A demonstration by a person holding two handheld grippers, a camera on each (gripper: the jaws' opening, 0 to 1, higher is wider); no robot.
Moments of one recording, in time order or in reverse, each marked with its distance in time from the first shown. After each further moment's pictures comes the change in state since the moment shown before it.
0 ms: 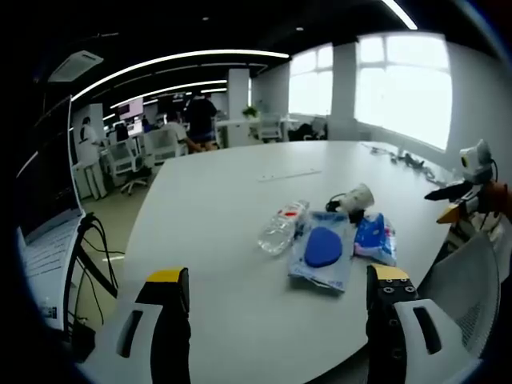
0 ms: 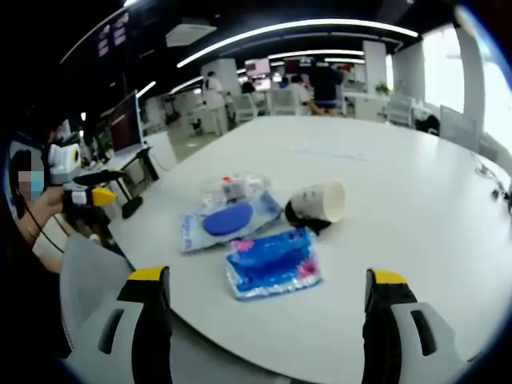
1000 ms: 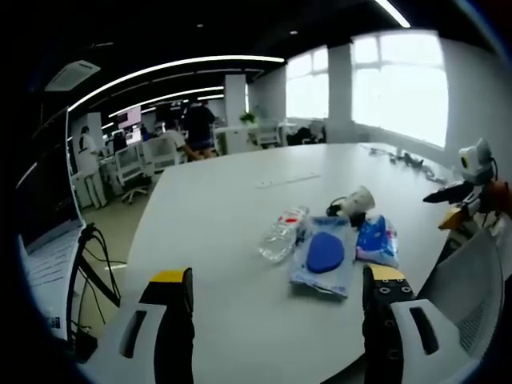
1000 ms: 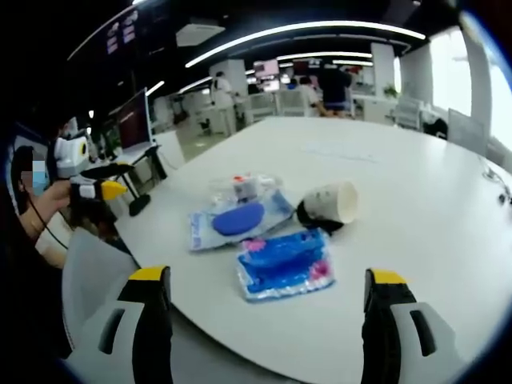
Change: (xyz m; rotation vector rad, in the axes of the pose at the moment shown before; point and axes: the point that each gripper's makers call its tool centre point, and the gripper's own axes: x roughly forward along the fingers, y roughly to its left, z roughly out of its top) left arm 0.005 0.002 0.008 0.029 -0.032 0.003; right arm 0.008 0.017 -0.002 -0.018 -0.006 0.043
